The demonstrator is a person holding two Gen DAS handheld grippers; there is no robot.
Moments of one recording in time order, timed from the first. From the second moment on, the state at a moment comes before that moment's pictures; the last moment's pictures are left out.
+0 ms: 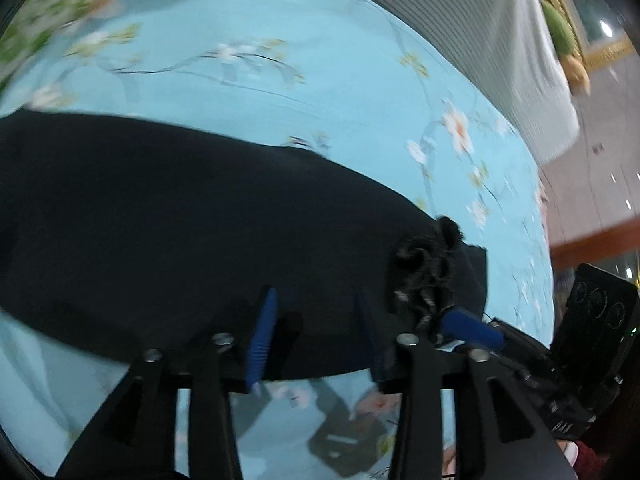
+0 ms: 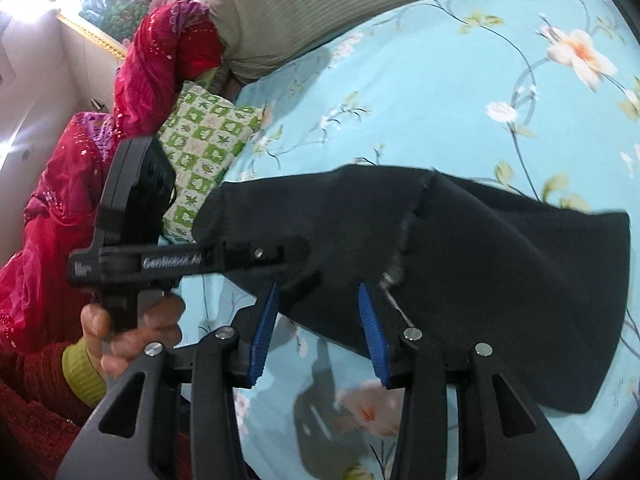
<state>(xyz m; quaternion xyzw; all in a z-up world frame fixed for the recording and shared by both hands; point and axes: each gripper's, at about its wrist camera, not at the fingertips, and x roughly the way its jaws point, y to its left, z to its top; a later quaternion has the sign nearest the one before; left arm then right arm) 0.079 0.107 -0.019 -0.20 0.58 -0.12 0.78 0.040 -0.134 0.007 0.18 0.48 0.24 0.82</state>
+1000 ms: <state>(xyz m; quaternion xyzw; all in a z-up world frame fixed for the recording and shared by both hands) 0.018 0.301 -0.043 -0.36 0.54 0.10 0.75 0.146 -0.001 -0.002 0.05 0.52 0.34 0.78</state>
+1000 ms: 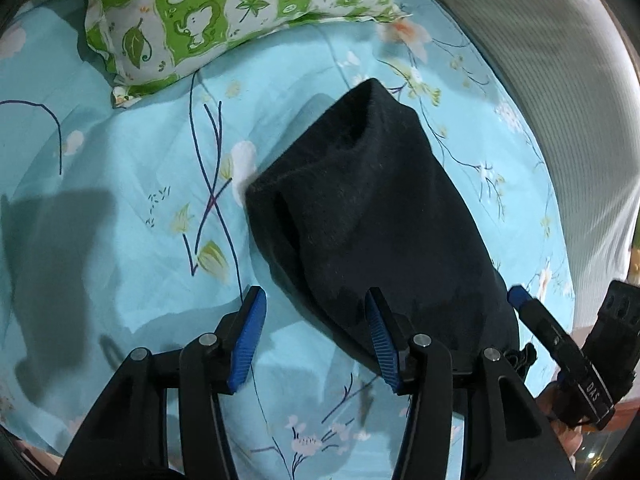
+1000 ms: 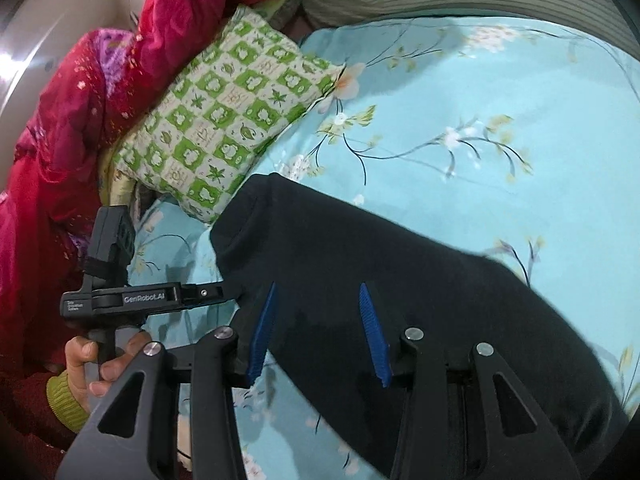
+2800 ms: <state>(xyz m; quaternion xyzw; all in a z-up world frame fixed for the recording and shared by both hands) 0.067 0.202 0.076 -0.30 0.43 -0.06 0.85 0.186 0.010 0.066 0.02 0.45 0.46 0.76</state>
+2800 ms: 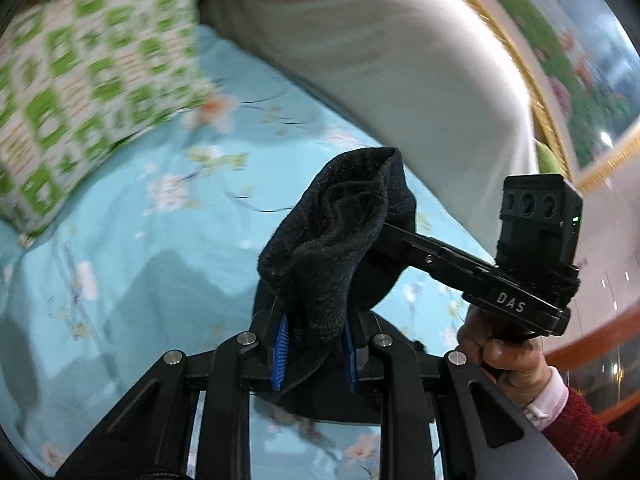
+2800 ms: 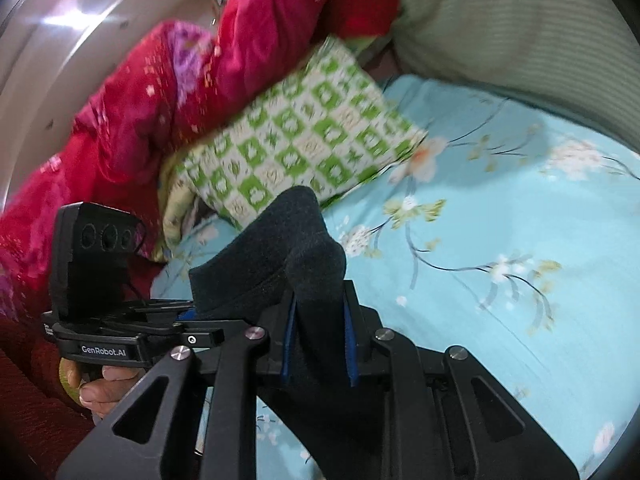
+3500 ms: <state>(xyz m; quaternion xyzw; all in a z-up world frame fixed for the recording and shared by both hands) 0.069 0.013 0.087 -0.14 0.48 -0.23 0.83 0.107 -0.175 0.065 0.15 0.40 0.33 0.84</state>
